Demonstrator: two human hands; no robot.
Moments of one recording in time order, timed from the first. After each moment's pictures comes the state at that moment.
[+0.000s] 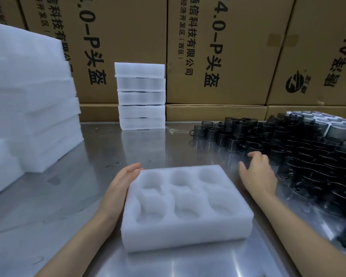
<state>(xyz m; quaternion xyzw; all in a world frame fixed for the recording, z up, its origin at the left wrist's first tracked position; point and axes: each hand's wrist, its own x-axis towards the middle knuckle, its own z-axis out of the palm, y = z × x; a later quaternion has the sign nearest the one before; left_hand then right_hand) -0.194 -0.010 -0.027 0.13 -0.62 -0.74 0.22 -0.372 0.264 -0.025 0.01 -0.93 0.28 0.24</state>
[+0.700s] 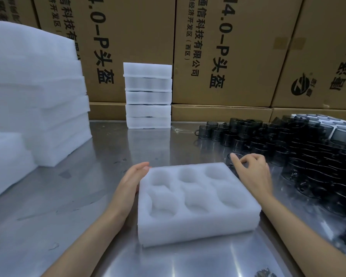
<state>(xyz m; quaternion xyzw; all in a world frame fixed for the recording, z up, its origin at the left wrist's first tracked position) -0.183 0.005 -0.022 0.13 -0.64 -0.72 0.22 -0.363 0.252 -0.027 0.07 -0.90 0.38 0.19</state>
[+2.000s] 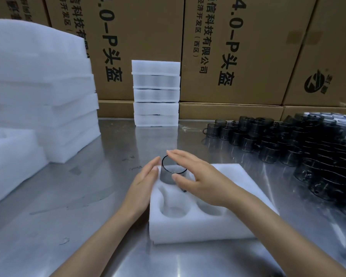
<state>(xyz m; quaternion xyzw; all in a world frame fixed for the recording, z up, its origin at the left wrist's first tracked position) -0.188 0.010 -0.021 0.09 -0.75 -0.61 0.24 -0.264 0.164 0.021 0.50 -0.81 0.32 -0.02</state>
